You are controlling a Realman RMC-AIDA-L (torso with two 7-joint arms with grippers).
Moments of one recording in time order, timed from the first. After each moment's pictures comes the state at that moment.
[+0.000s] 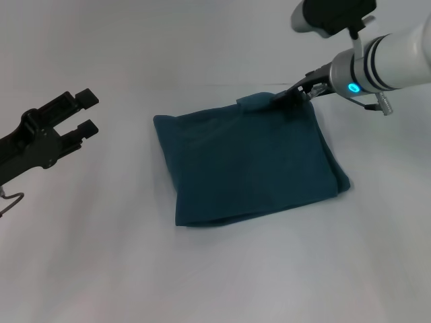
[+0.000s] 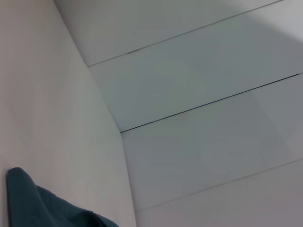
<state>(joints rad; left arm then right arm) -0.41 -2.11 0.48 0.68 1.73 1.52 -2.33 0.98 2.09 -1.23 -0.66 -2.71 -0.70 2.56</state>
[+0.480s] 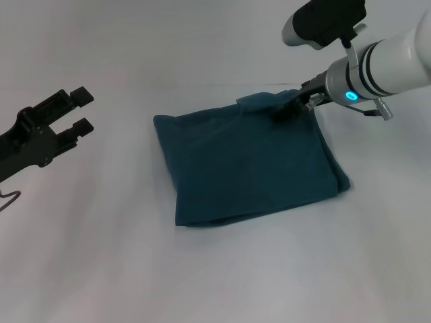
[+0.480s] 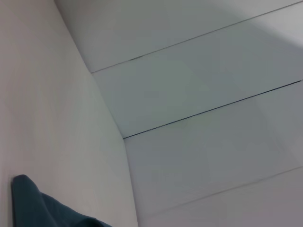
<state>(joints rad) -0.41 -2.10 0.47 0.68 1.72 1.51 -2.33 0.99 2.09 -1.26 -0.66 -2.72 -0.74 2.52</state>
